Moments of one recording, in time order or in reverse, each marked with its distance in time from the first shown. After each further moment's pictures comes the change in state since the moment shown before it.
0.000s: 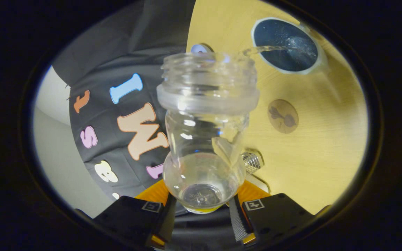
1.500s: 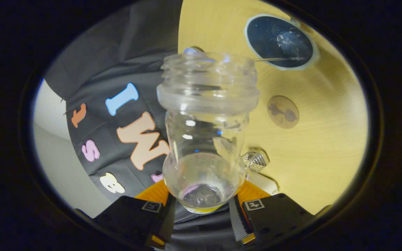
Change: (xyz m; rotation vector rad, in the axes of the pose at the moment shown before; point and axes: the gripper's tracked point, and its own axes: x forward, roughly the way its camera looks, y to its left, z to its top) arm 0.006 0.013 0.008 0.118 -0.012 -0.012
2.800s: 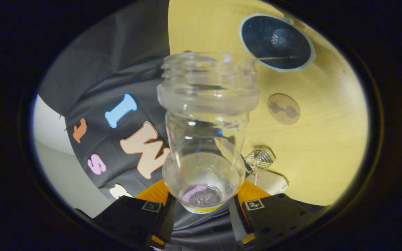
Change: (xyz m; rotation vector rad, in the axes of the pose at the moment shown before) arm -0.005 0.013 0.013 0.111 -0.023 0.012
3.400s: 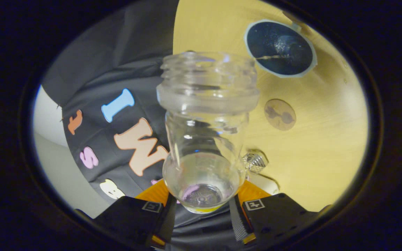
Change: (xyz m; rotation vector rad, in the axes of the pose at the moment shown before) arm -0.006 -0.017 -0.006 -0.156 -0.013 -0.062
